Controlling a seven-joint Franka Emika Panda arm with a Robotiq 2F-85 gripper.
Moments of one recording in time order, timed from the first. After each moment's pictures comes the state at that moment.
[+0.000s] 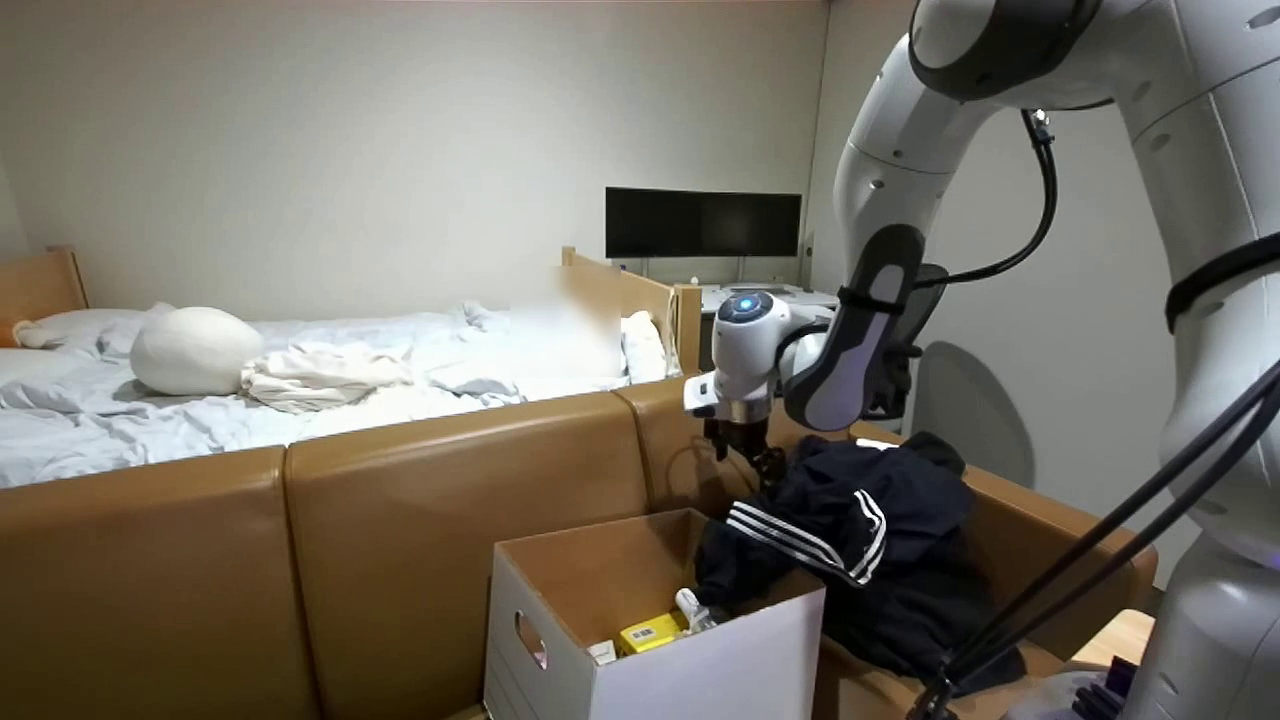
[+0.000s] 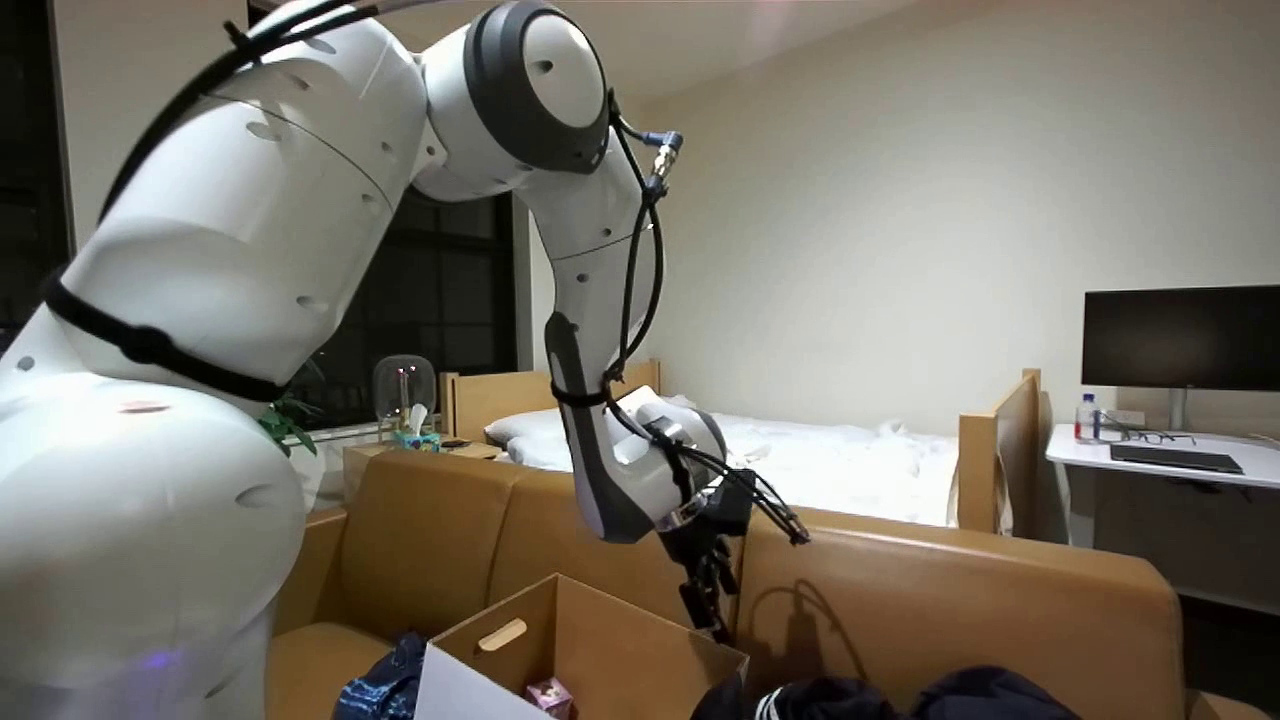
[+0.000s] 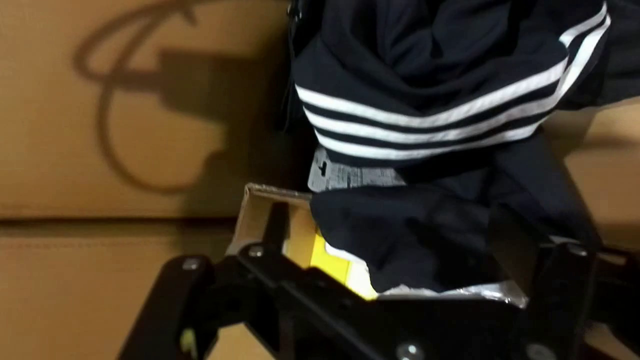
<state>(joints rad) -0.16 0.48 -0.04 -2.21 -1.21 2.88 -0.75</state>
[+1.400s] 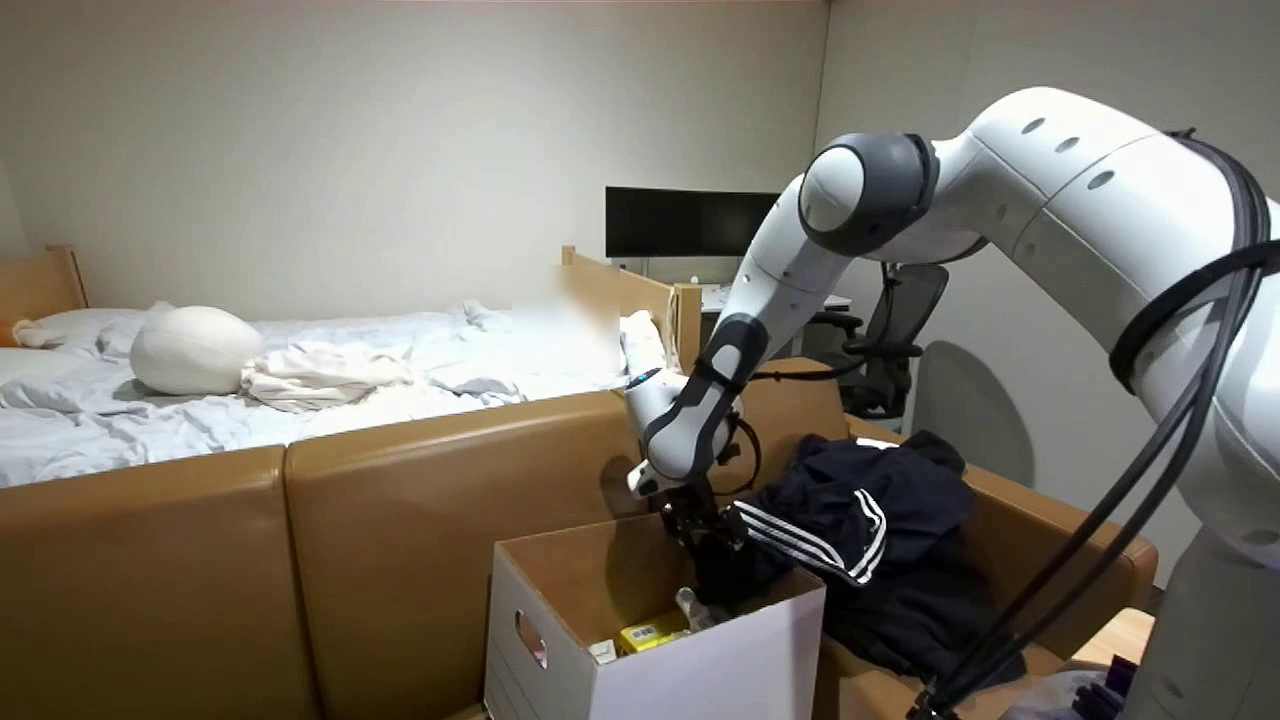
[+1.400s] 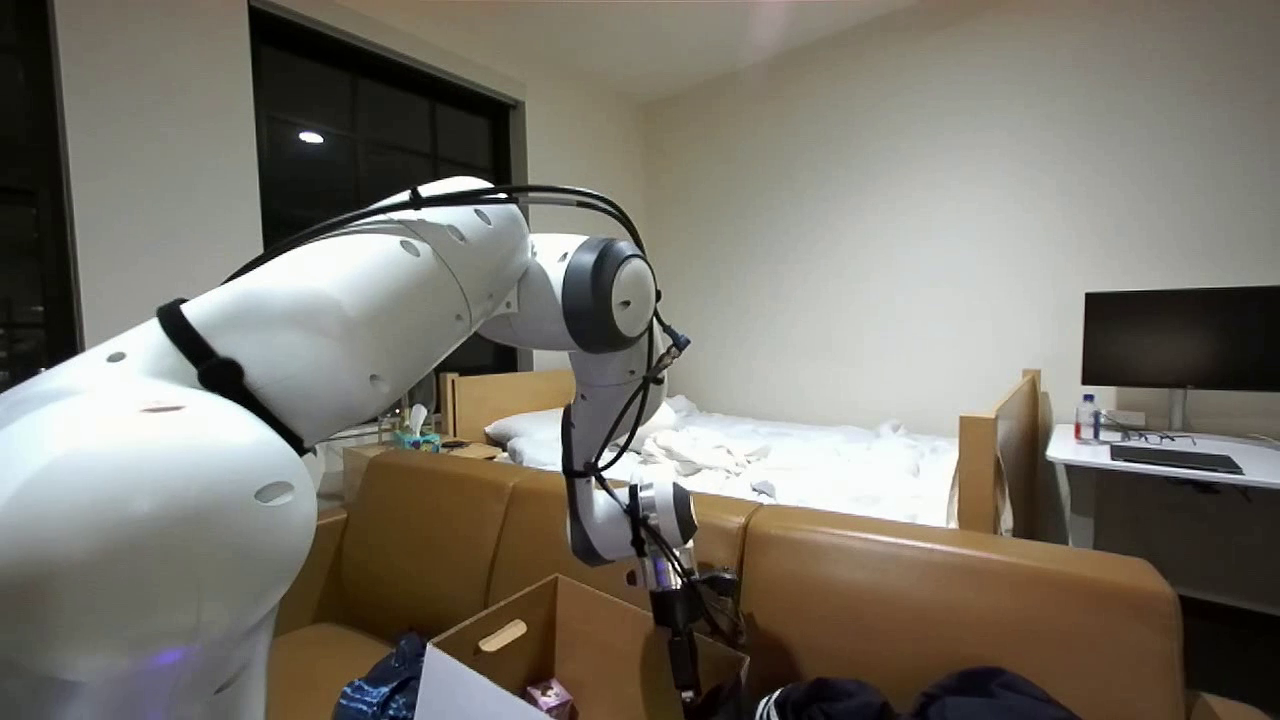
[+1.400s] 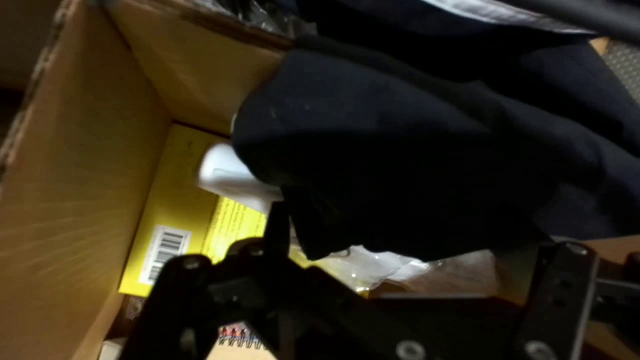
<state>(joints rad) -0.11 0.96 0.12 -1.70 -0.59 2.32 -1.51</state>
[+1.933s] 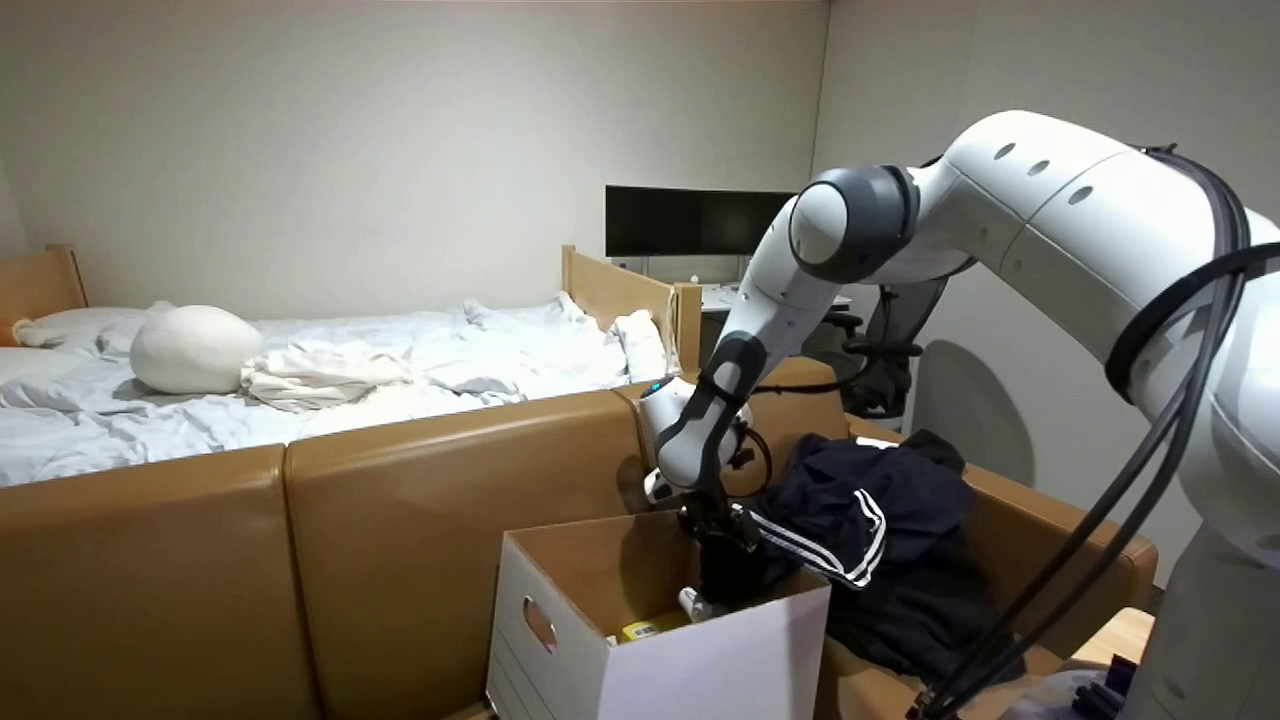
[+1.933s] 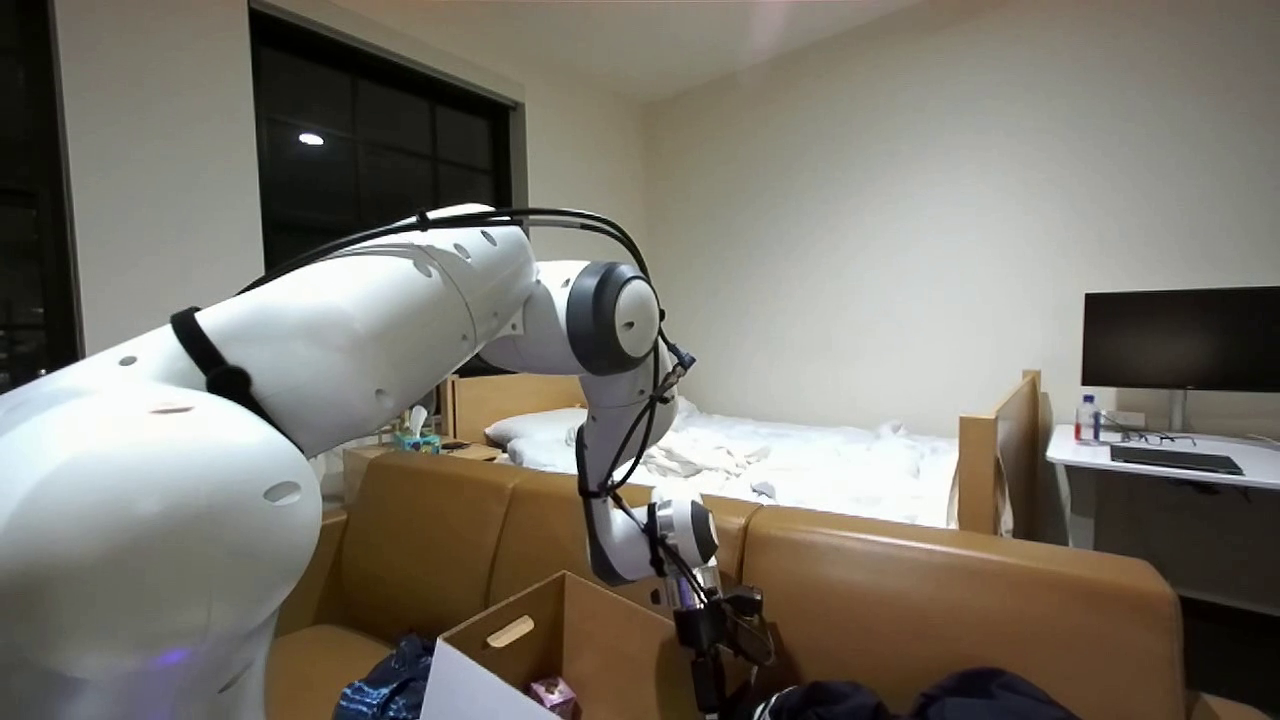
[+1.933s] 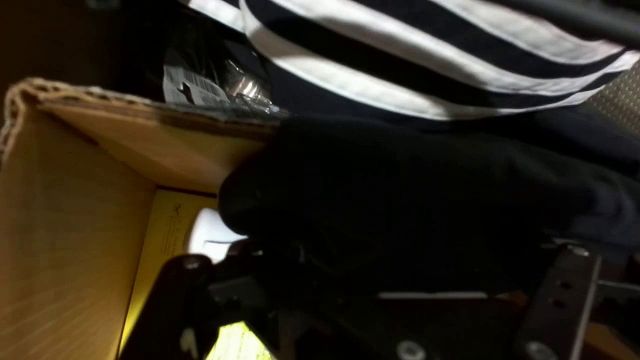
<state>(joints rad) -0.09 1.03 0.03 -1.63 -0.54 2.34 -1.51</state>
